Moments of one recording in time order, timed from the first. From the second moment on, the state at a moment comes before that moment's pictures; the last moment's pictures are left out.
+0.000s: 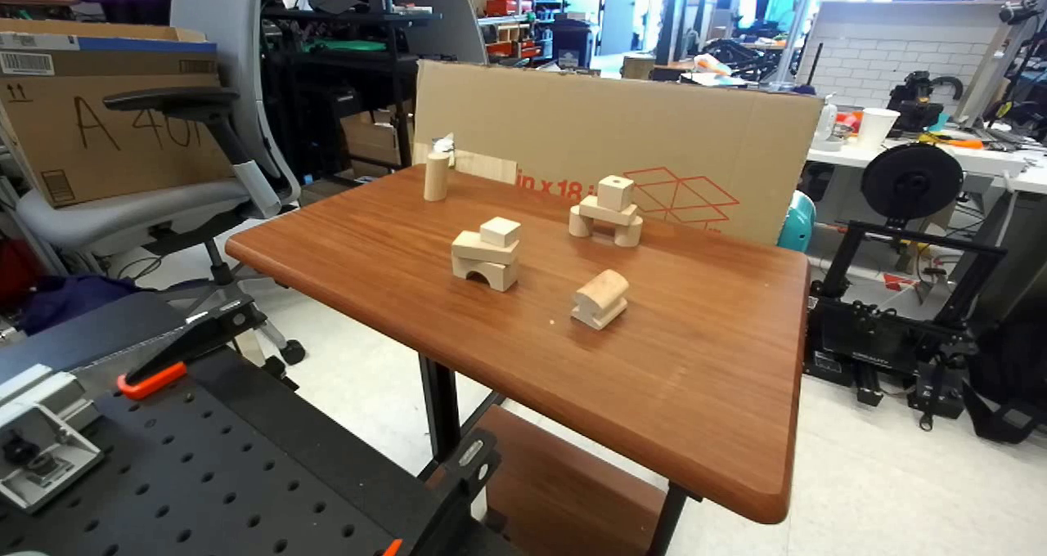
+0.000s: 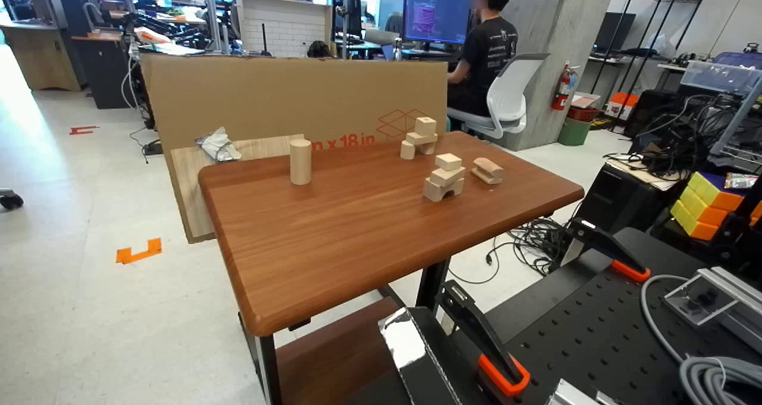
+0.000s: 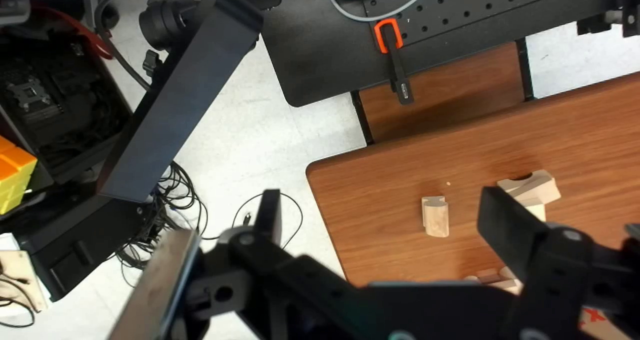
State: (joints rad) arm -0.26 -0.72 -0.11 -2.62 -0.23 1.97 0.03
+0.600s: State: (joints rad) arm -0.21 -0.66 -0.07 -2.62 -0.22 2.04 0.10
